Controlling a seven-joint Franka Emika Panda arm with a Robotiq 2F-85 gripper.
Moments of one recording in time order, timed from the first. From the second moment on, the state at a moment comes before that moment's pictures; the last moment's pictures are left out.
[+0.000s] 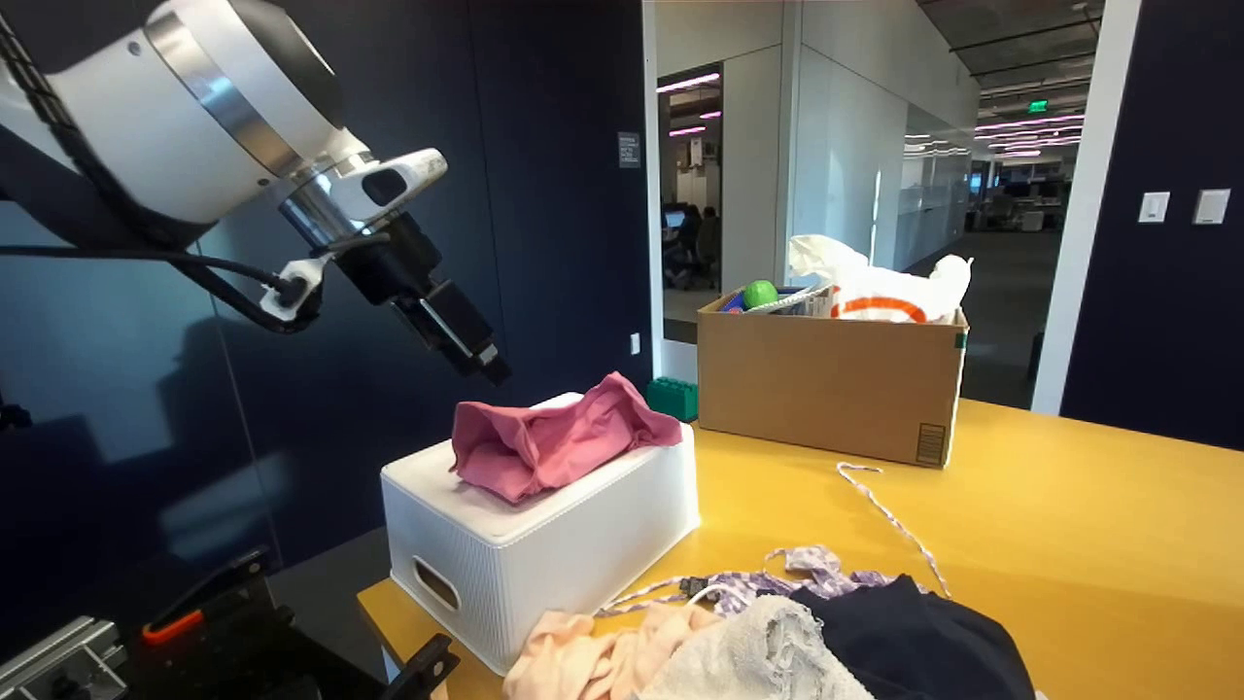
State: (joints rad) arm 0.09 -0.07 -0.19 -2.58 -1.13 2.80 1.31
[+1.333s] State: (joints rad) arm 0.33 0.20 -0.15 -2.38 -1.25 2.64 1.62
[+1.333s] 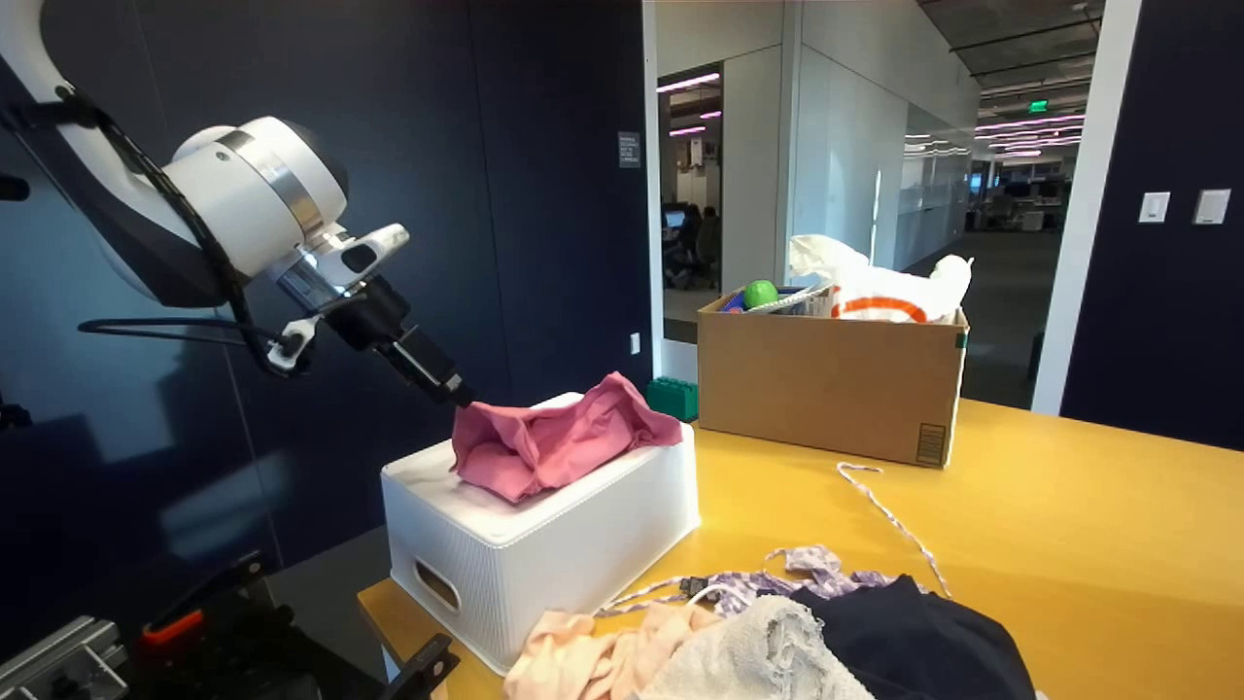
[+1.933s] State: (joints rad) arm 0.32 0.26 -0.21 -2.37 -1.25 2.62 1.66
